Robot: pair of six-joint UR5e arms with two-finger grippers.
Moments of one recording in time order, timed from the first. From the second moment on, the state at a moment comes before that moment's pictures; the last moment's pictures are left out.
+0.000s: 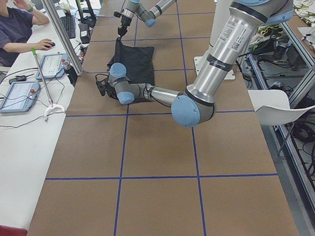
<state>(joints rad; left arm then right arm) -0.92 -2.16 -1.18 -2.50 -2.04 -1.66 0.90 -1.03 1.18 -0.40 1.94 1.62</state>
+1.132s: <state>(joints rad) -0.93 -2.16 -1.24 -2.50 -2.04 -1.65 0.89 -0.97 1.19 -0.46 1.97 1.62</state>
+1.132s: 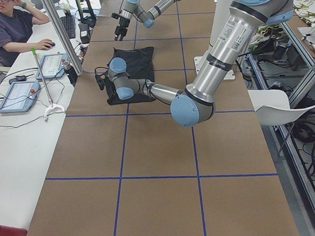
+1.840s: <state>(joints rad) -0.94 -2.16 -1.28 -2.49 -2.04 -1.65 0.89 -0.99 1.21 -0.53 2.09 1.63</state>
